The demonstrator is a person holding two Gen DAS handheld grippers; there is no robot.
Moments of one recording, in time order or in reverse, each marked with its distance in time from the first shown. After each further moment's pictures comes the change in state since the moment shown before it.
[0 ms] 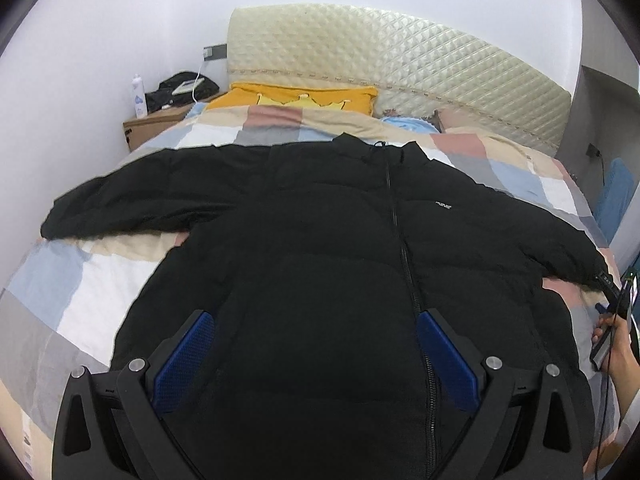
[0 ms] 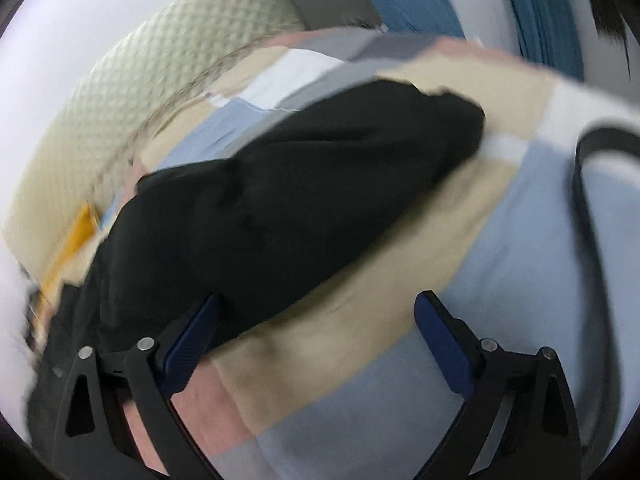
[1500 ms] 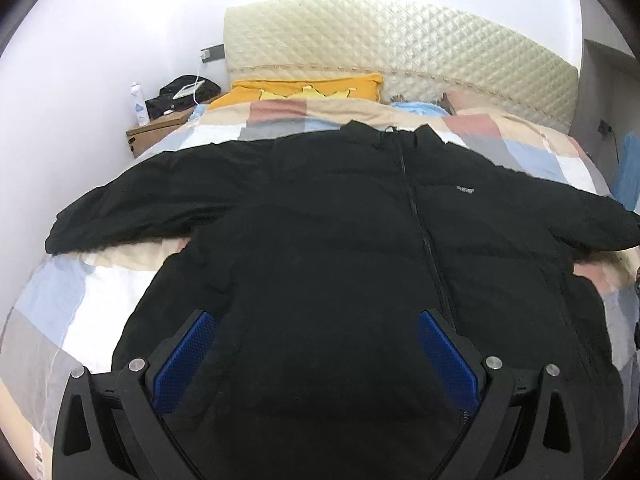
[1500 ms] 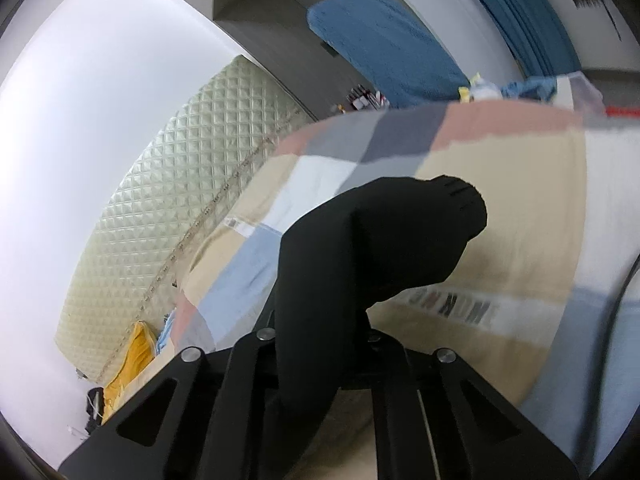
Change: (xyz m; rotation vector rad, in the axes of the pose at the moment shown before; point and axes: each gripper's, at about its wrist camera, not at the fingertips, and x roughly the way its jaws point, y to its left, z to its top) left arm 0.026 -0.006 0.003 0.063 0.002 0.068; right arm -0.041 0.006 0.098 0.166 -0.264 0.170
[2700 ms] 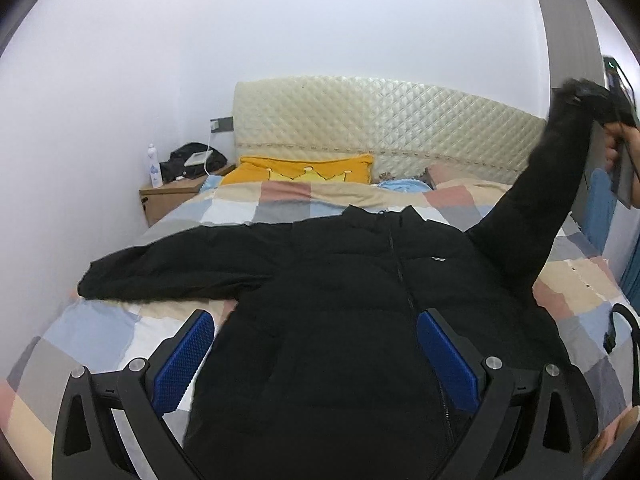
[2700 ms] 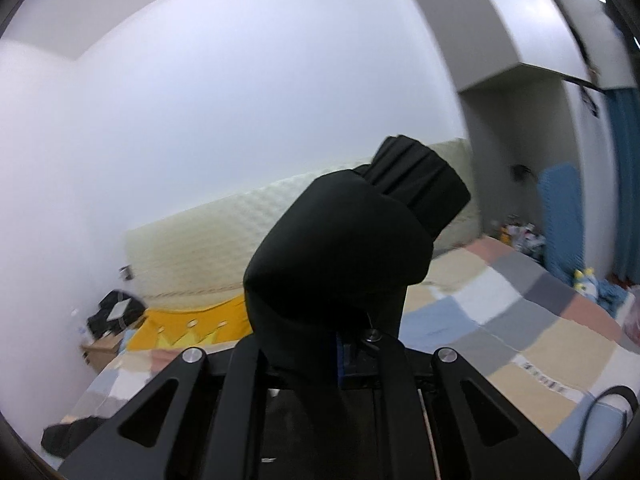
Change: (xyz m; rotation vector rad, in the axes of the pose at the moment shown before) left arm -0.133 0.053 -0.004 0.011 -0.269 -0.027; right arm -0.181 0.392 -0.072 -0.587 -0.103 0.248
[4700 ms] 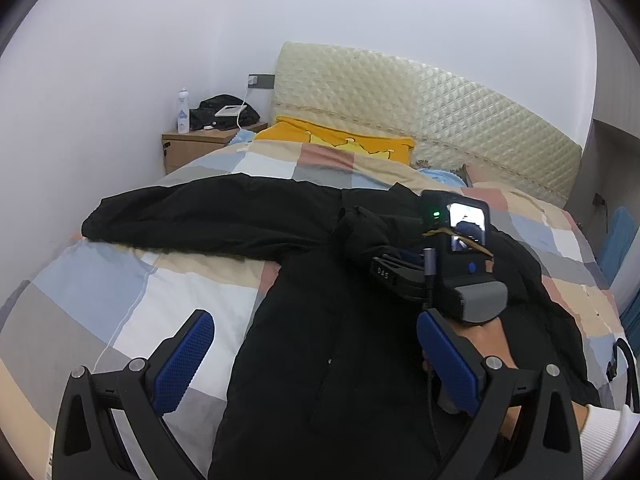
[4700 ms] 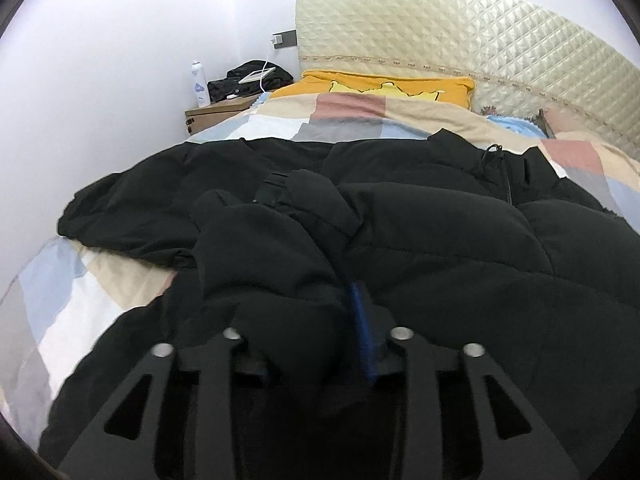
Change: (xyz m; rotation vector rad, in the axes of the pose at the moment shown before) left arm 0.054 0.092 -0.029 -0.177 0.109 0.000; right arm 0.083 0.299 -0.382 -0.353 0.567 0.407
